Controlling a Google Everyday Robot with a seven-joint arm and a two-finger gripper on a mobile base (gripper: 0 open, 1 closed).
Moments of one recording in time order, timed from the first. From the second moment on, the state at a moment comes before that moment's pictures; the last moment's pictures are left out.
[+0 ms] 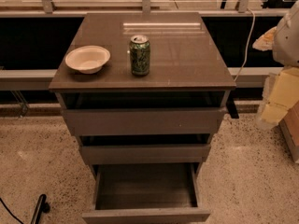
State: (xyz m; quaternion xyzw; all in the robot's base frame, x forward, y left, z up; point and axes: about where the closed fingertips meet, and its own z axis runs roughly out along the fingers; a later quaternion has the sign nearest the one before) arm 0.438 -0.217 0.976 -0.60 0.78 -0.03 0.16
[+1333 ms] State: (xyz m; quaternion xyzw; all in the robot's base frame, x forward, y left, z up) arm 0.605 -0.073 1.008 -0.64 0.68 0.09 0.36
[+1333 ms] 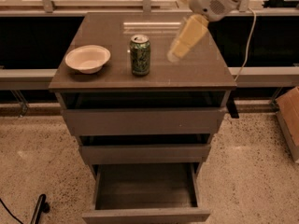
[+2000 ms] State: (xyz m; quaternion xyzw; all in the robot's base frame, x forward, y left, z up) arm 0.681 -0.034 0.988 -0.54 0.63 0.24 0.50
